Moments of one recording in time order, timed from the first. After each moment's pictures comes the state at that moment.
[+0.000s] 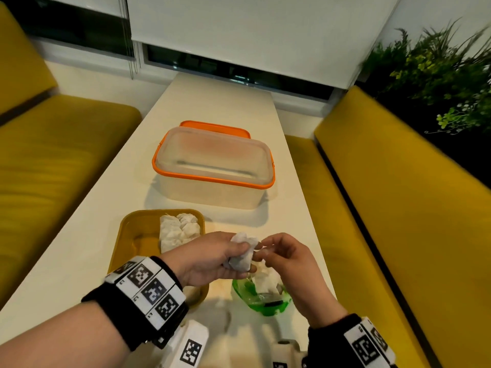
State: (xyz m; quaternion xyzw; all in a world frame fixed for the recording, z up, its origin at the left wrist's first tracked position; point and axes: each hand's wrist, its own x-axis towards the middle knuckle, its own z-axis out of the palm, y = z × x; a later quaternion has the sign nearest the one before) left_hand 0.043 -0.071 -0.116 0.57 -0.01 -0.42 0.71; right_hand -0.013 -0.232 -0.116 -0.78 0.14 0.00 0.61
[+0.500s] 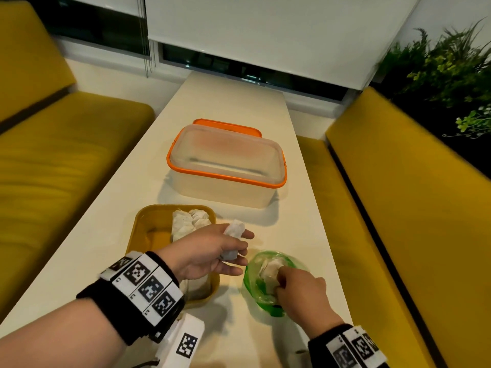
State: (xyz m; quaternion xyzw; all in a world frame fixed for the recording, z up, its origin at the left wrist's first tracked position) left_hand 0.046 -0.048 -0.114 0.60 0.02 -0.38 0.70; right_hand -0.020 -0.240 -0.160 -0.98 0.10 0.12 0.11
